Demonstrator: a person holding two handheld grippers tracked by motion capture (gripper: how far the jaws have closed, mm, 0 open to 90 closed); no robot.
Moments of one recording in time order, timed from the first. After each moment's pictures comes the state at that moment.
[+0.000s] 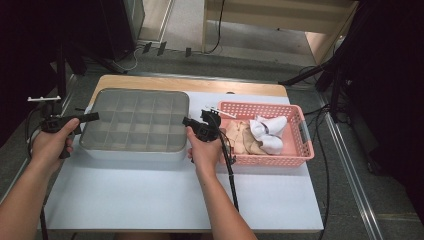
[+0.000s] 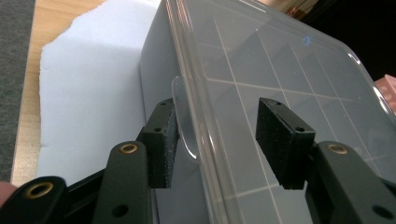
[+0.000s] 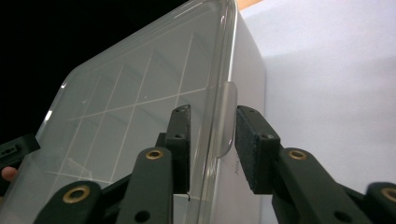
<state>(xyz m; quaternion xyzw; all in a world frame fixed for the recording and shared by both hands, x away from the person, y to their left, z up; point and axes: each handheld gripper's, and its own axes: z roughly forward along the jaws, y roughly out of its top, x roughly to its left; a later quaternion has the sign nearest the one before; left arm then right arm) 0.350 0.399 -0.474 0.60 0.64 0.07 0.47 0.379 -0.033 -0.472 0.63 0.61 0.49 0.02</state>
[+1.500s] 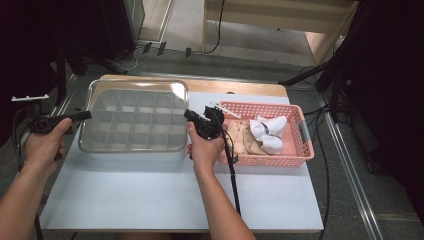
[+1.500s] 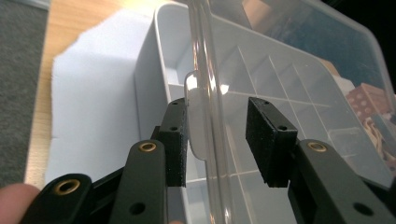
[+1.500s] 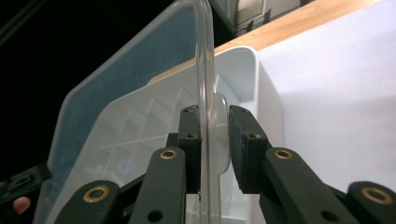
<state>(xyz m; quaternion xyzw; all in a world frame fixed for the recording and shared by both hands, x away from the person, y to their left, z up) 0.327 0.401 -0.447 0.59 0.64 0.09 0.48 0.369 -0.036 -0.447 0.61 0.57 0.55 0.04</state>
